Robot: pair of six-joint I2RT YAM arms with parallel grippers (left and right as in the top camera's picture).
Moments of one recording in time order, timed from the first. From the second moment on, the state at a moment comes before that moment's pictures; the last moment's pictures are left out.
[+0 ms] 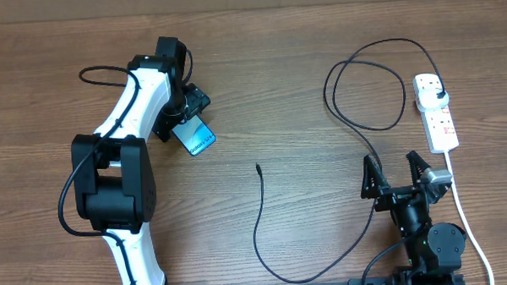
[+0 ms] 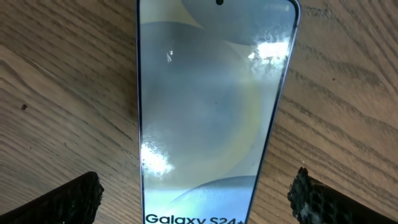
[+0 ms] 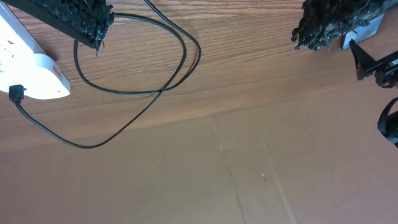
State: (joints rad) left arm -0.13 2.11 1.64 -1.02 -0.02 -0.88; right arm -0.02 0.01 0.02 -0.02 -0.16 0.25
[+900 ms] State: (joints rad) left arm -0.13 2.18 1.64 -0.97 -0.02 -0.88; right arm -0.02 0.01 0.02 -0.02 -0.16 0.25
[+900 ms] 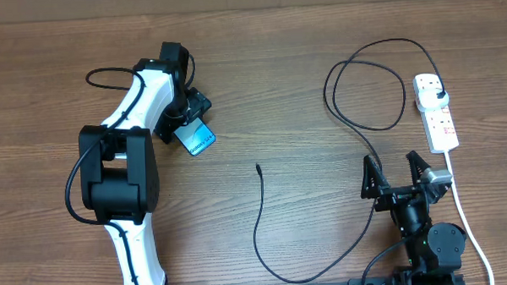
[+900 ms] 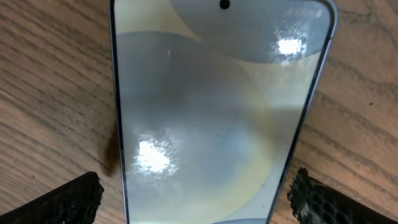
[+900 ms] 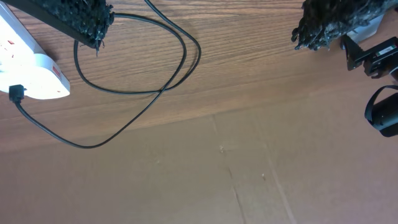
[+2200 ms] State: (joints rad) left arm -0.13 2.18 1.64 -0.96 -0.02 -0.88; right arm -0.02 0.01 0.02 -0.02 -0.16 0.25
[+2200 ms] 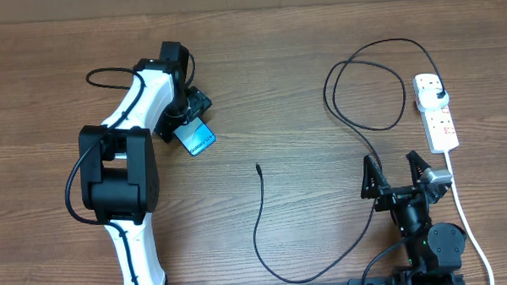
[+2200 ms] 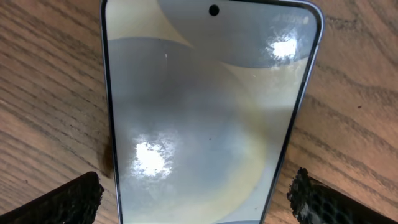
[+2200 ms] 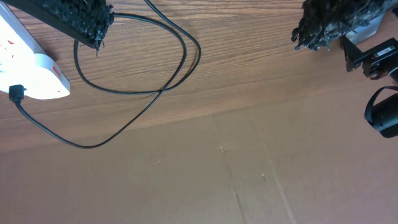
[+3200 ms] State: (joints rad) left arm -0.13 2.18 1.63 -0.95 -0.02 -0.89; right arm -0.02 0.01 0.02 -0.02 -0.16 0.25
